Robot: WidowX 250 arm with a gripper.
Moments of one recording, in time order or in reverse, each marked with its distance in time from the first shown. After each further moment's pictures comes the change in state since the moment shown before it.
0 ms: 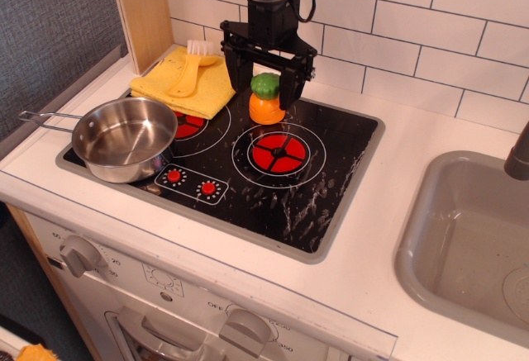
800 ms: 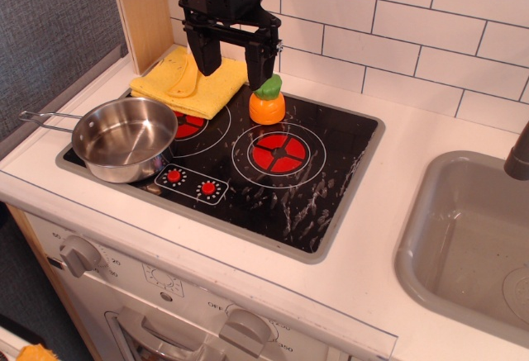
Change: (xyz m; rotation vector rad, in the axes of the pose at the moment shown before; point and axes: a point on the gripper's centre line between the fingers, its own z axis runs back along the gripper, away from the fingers) arm -0.027 0.016 0.034 -0.059 -0.039 0.005
